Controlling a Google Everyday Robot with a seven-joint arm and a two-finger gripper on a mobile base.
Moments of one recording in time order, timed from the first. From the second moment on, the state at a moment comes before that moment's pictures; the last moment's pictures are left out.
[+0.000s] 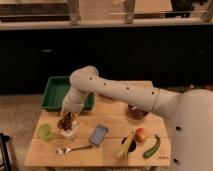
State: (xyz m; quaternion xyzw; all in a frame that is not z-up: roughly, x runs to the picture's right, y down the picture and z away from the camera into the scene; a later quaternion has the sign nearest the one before) arm -0.191 0.147 0.694 -0.19 -0.45 -0.52 0.71
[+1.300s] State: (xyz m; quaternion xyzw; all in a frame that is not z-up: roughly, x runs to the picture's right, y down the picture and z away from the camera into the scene) arm -0.198 0.173 0.714 -0.26 -0.40 -0.55 0.68
